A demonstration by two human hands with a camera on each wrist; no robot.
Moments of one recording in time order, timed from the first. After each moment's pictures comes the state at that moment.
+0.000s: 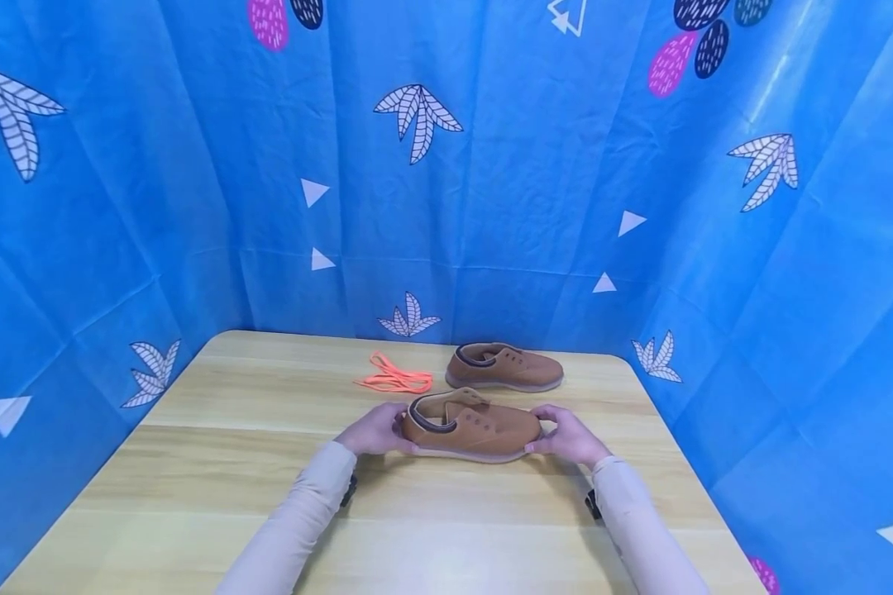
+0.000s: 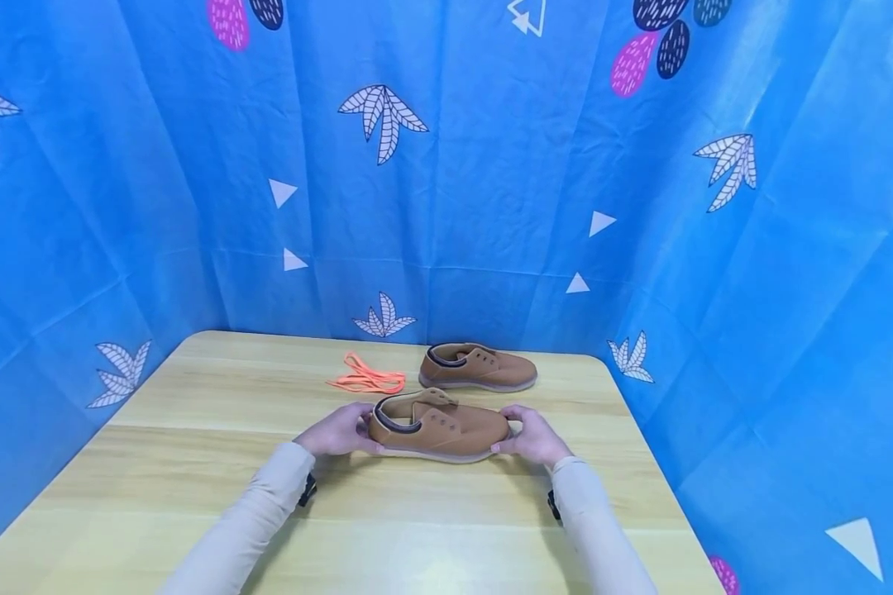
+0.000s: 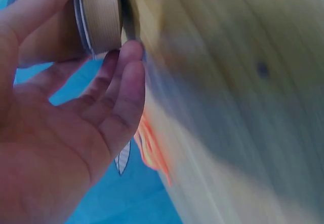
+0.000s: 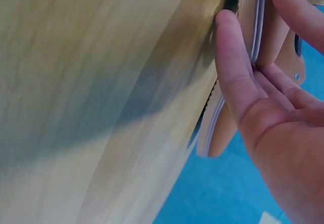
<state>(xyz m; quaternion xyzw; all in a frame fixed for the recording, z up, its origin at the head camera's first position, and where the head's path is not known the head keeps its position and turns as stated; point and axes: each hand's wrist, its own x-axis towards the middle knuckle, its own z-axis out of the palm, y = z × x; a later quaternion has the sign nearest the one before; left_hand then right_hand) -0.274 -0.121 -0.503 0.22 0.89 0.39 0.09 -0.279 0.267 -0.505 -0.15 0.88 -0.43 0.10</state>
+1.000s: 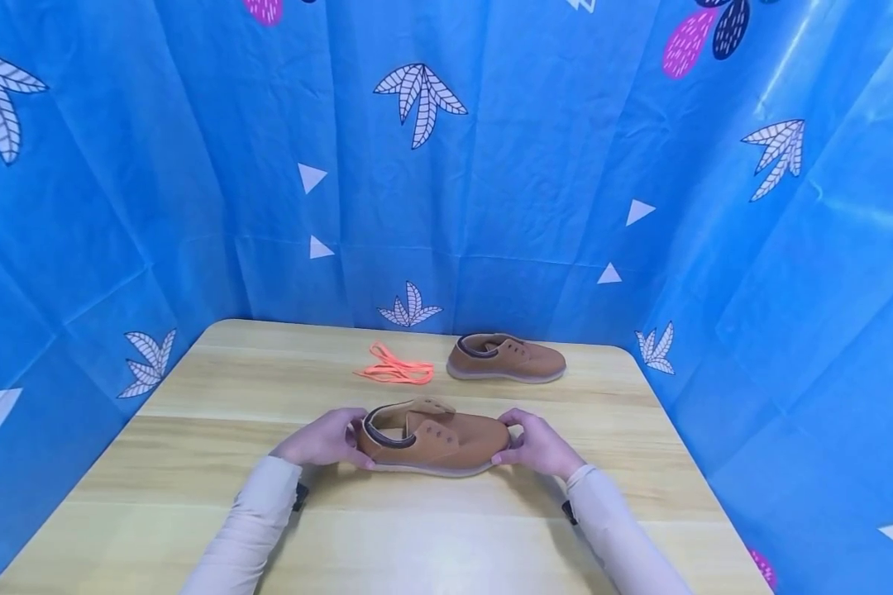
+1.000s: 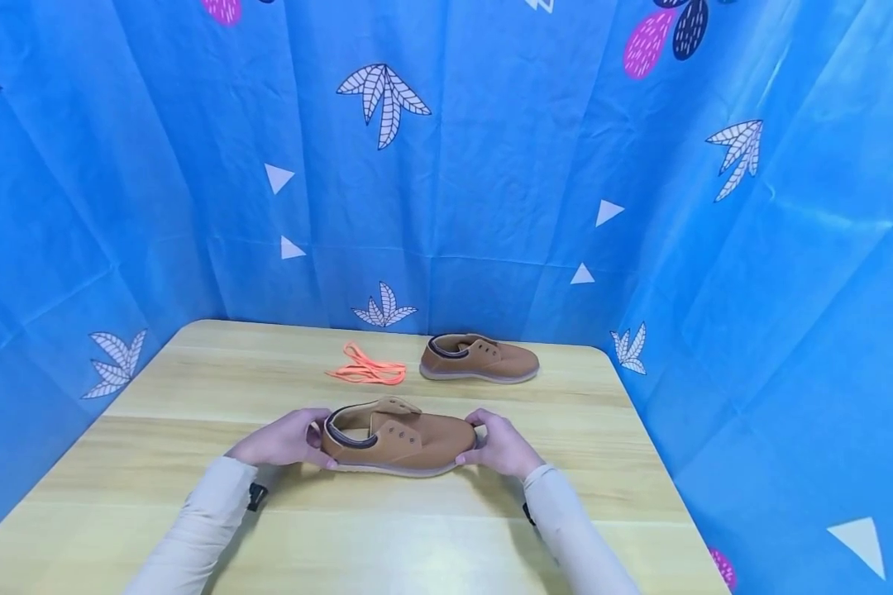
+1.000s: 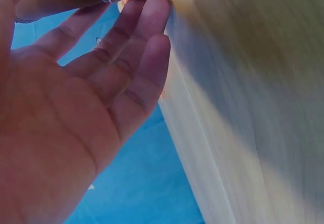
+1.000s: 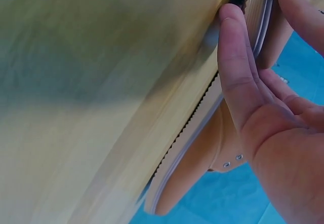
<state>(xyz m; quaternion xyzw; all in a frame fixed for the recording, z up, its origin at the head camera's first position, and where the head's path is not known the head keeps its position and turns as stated) -0.247 -0.190 -0.497 0.21 0.89 0.38 0.12 -0.258 0.212 -0.504 -0.18 0.88 -0.42 0.13</state>
